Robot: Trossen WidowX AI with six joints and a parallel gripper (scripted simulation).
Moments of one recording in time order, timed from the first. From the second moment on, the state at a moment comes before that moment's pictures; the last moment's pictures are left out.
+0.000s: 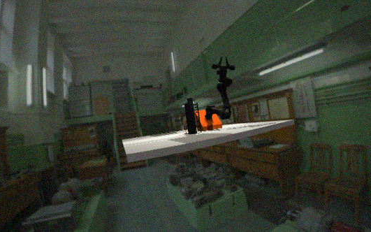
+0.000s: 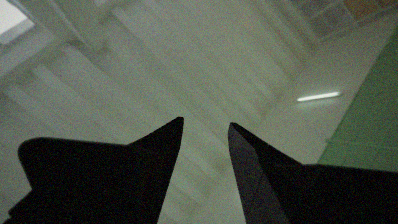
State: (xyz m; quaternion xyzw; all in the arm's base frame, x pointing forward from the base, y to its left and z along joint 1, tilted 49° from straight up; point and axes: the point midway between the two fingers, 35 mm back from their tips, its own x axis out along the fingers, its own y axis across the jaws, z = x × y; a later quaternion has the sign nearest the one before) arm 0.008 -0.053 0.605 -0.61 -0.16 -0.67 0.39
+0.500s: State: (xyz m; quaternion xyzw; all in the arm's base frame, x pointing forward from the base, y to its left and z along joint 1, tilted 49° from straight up) arm 0.075 -0.270 0.491 -0.28 -0.07 -0.56 0.78
